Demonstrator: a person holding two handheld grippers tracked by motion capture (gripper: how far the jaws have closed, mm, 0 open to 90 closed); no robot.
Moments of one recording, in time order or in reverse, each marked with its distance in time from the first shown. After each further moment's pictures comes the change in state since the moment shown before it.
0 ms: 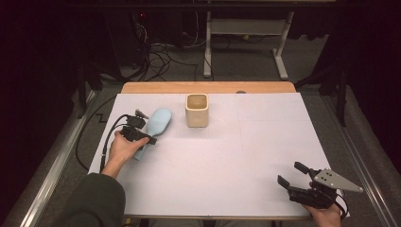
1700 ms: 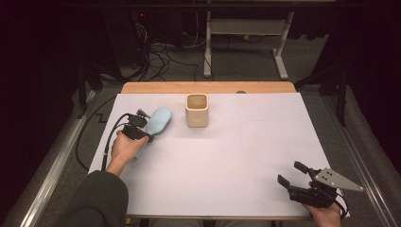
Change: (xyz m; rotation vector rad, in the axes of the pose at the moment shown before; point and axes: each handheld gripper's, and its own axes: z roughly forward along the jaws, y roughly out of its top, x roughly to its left) left arm -0.001 0.004 0.000 -0.017 0.031 0.009; right arm -0.002 0.000 0.001 -0.007 0.008 0.017
